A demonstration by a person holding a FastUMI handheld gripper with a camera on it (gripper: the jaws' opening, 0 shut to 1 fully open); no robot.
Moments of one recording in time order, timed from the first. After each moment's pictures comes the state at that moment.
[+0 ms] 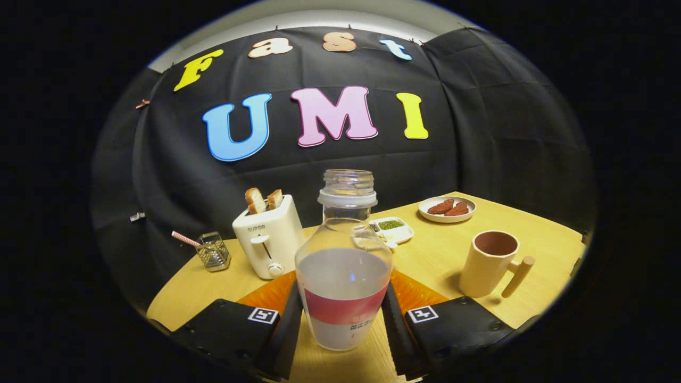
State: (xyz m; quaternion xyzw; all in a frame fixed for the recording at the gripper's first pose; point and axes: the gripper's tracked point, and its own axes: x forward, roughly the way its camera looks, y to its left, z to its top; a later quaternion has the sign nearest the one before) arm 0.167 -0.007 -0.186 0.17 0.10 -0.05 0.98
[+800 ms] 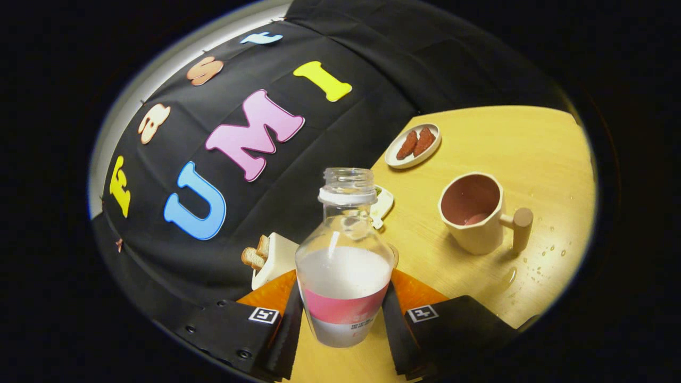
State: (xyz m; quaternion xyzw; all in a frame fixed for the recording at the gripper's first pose) arm 0.173 -0.070 -0.191 0.51 0.18 -0.08 0.84
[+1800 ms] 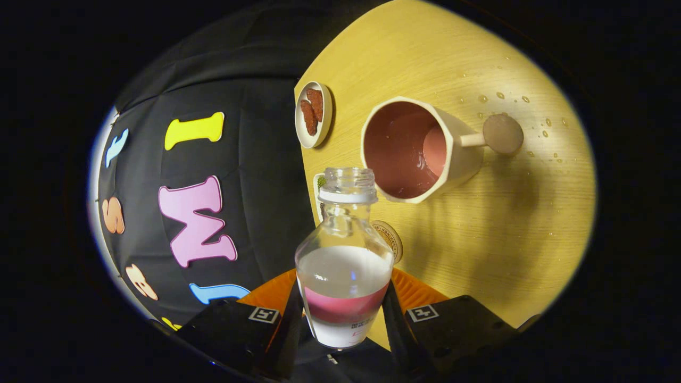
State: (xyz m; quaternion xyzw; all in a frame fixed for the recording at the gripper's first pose) arm 0.198 -0.111 -0.224 0.79 0.23 -0.17 0.55
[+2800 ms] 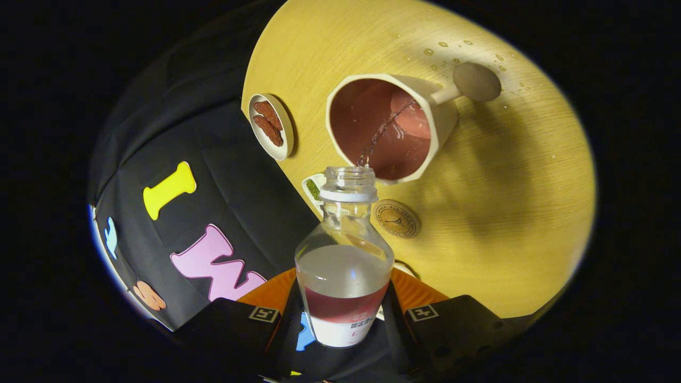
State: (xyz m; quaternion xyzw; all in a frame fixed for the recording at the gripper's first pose) arm 0.215 -0.124 -0.203 0.88 0.22 -0.20 0.36
